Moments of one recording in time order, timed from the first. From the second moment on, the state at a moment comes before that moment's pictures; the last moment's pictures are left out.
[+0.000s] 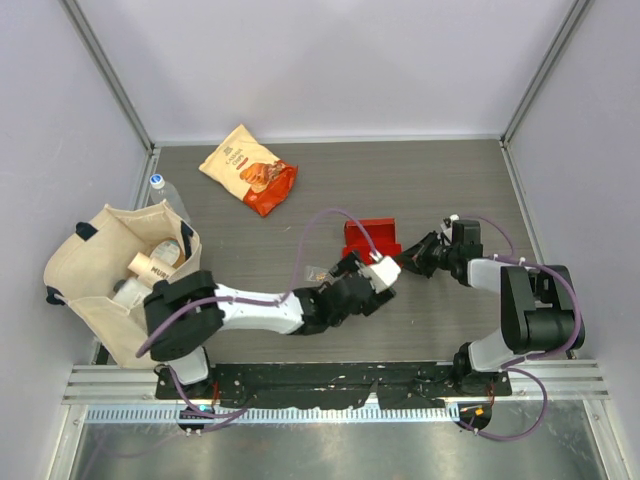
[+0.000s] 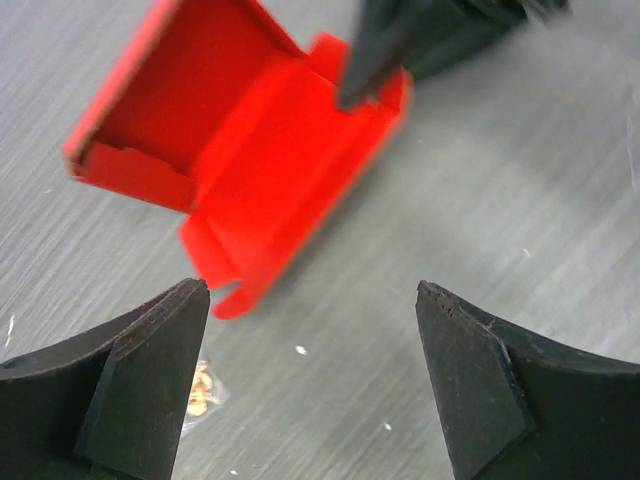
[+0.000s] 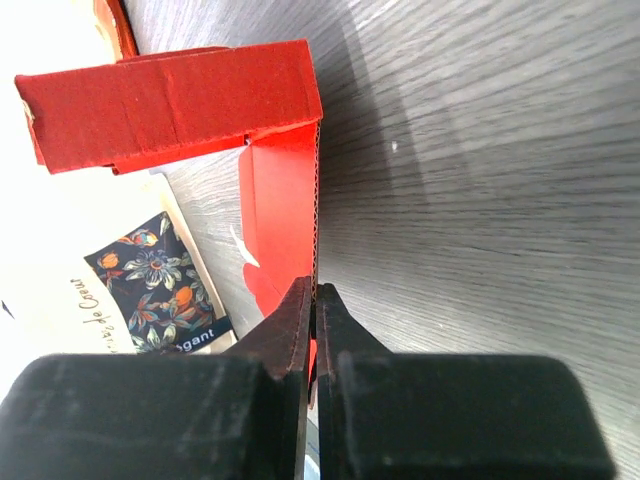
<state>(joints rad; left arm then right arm) -1.18 1.66 0.89 0.30 -0.53 0.01 0.01 1.50 0.50 0.22 -0.67 0.91</state>
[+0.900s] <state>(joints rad) -0.87 1.82 0.87 0.56 -0.18 -0.12 -0.04 1.41 0.48 0.03 -0.61 0.77</state>
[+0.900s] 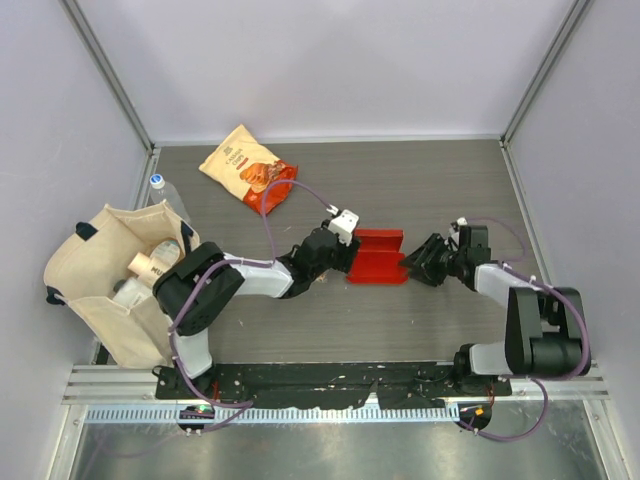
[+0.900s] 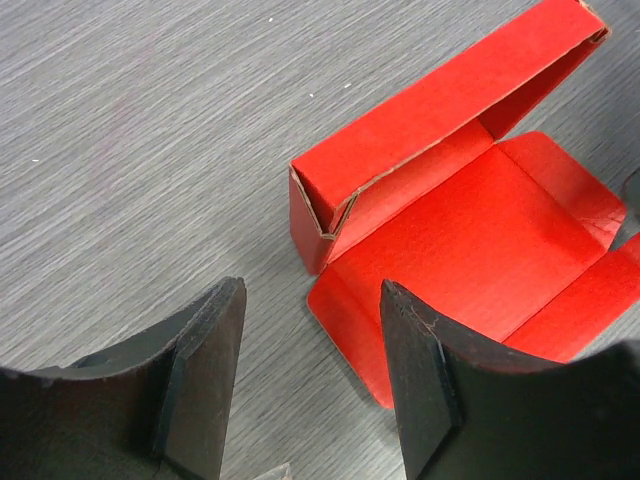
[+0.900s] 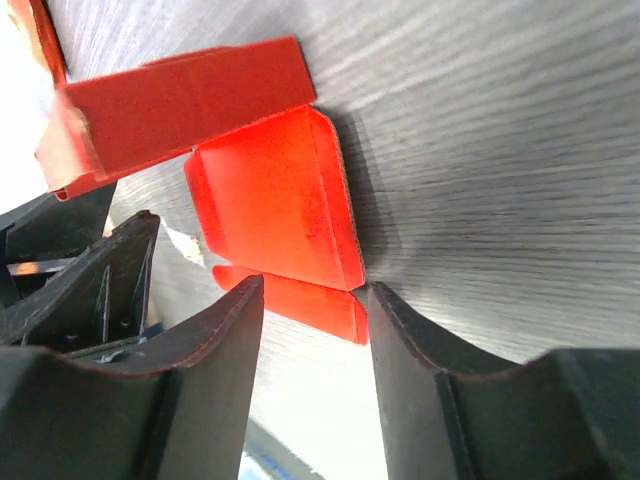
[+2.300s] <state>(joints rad) -0.87 1.96 0.92 0.71 -0.25 -0.11 0.46 1.42 0.44 0.52 0.40 0.36</state>
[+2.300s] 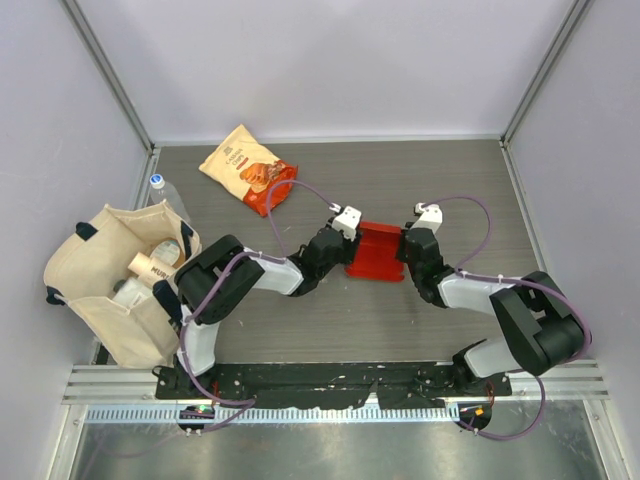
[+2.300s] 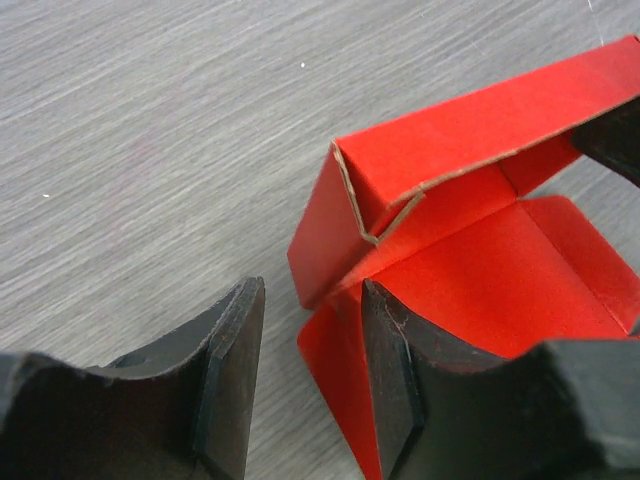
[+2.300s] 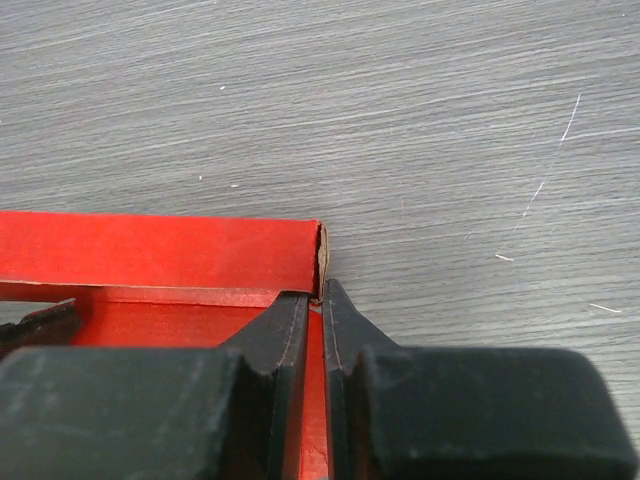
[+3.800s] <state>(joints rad) -0.81 1.81 0.95 0.28 -0.42 -0.64 0.50 1.39 0.61 0.20 0.32 0.48</state>
